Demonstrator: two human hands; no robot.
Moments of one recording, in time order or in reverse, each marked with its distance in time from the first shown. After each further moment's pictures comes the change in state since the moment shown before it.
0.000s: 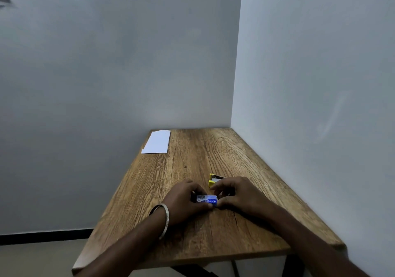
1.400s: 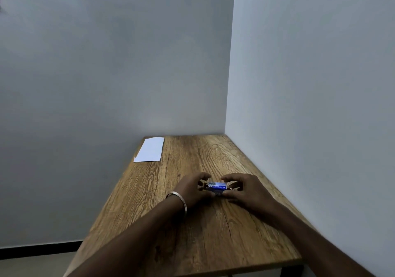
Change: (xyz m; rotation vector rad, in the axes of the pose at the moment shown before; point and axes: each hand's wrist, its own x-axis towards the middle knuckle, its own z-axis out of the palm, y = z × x) left_hand 0.073 0.000 0.019 -0.068 -0.013 -0.024; right_hand 0.007 0.025 -0.029 0.037 0.213 0.143
